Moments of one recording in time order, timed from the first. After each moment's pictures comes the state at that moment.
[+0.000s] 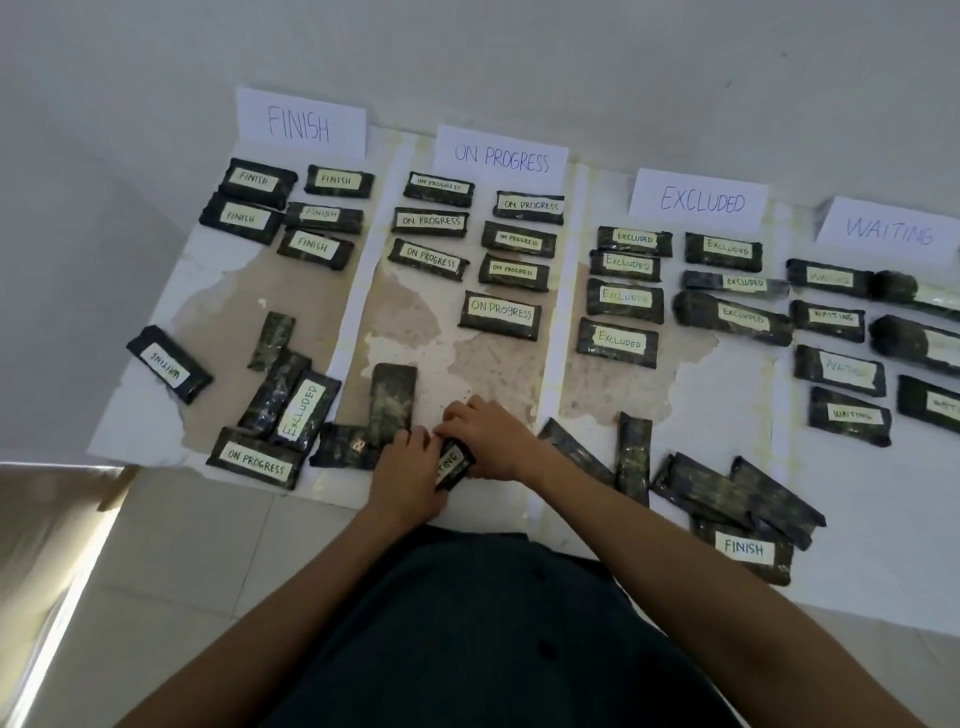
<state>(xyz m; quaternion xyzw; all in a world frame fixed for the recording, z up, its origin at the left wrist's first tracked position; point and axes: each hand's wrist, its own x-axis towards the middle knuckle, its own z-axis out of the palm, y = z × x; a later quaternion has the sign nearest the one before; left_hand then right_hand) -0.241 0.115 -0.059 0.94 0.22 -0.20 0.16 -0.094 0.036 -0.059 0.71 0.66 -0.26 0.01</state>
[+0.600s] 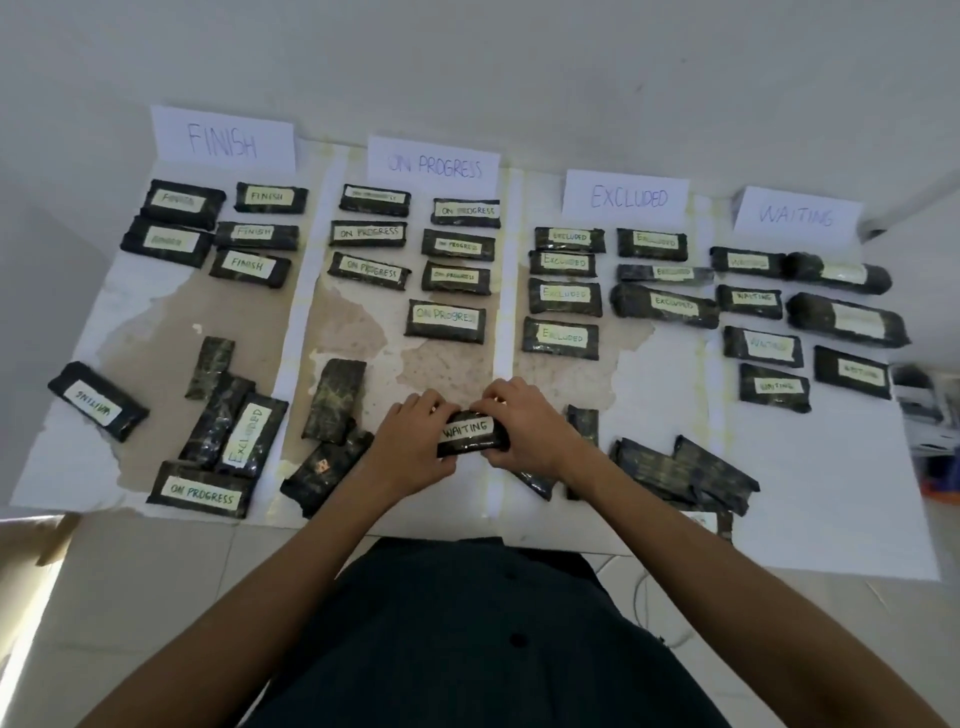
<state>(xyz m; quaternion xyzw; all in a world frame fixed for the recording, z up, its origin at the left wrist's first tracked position) -0.172 0.108 -0.031 0.97 0.10 -0.08 0.22 -0.042 -0.043 -0.022 0.80 0.56 -0.18 -0.13</state>
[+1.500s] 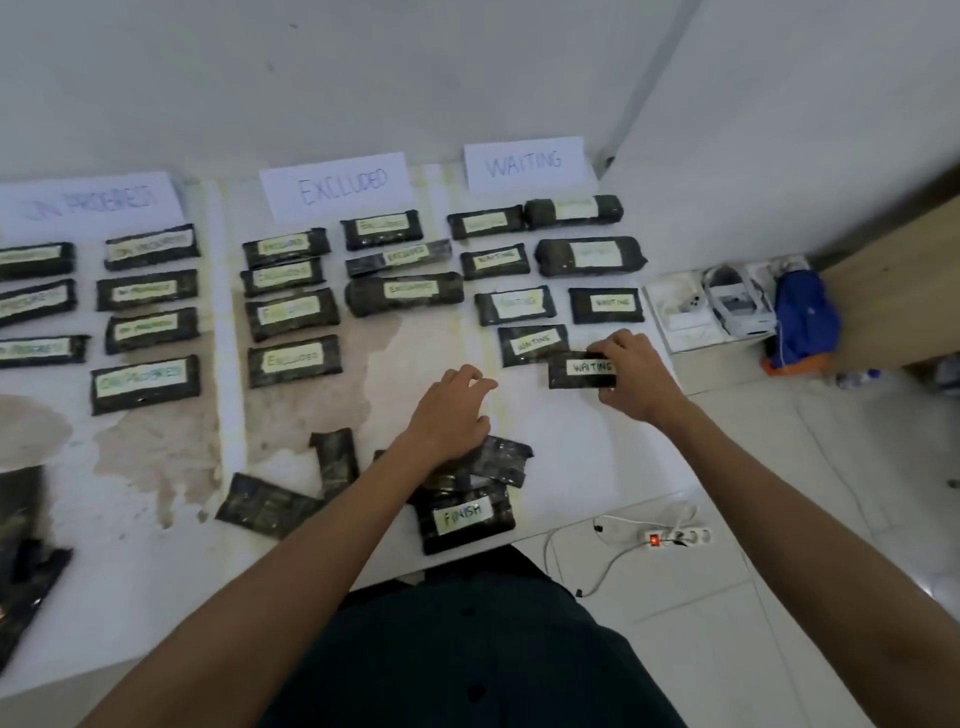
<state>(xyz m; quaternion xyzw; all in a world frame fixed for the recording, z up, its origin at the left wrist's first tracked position) 0.061 -0.170 -0.035 0.95 -0.06 -0.15 0.26 0.165 -0.419 -0.009 0.96 0.21 -0.15 -0.07</state>
